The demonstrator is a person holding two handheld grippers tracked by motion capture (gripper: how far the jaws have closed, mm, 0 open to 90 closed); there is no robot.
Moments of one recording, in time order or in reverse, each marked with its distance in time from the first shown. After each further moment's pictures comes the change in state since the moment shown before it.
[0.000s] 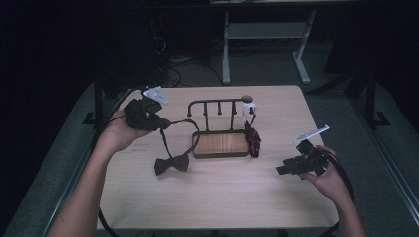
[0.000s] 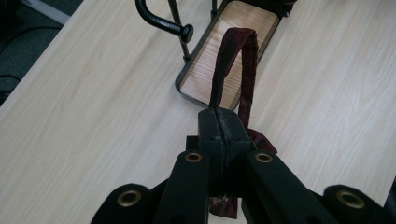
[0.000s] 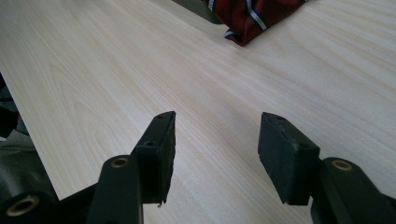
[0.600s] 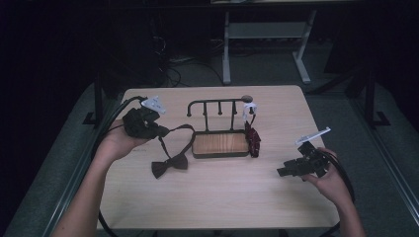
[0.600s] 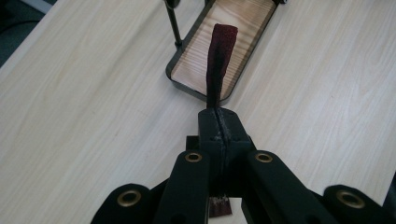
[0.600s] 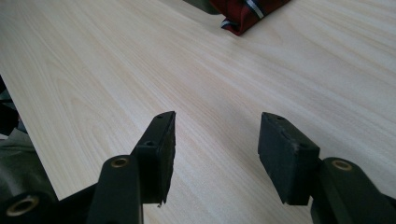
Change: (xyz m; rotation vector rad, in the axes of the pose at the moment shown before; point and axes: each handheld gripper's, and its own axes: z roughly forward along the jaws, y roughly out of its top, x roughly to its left) left arm -0.003 -0.020 0.013 -0.004 -0.017 -0.016; right arm -0.004 -0.007 0.002 0.009 0.007 0.026
